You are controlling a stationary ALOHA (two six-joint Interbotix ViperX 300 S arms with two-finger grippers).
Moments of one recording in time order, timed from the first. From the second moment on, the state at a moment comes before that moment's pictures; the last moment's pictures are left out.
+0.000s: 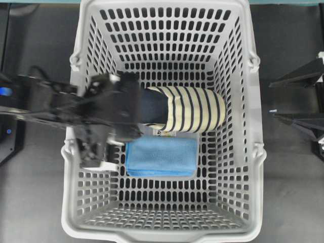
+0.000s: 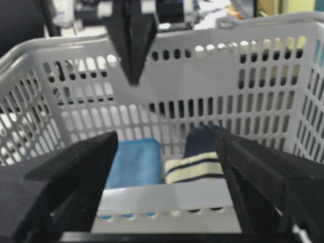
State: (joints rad) left arm -0.11 -0.20 0.35 0.04 0.62 -0.06; right arm -0.01 -0.99 1.17 0.01 -0.12 0.08
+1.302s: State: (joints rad) left arm -0.15 0.18 0.16 0.04 0.75 -0.05; right arm -0.01 -0.99 1.17 0.01 -0.12 0.08
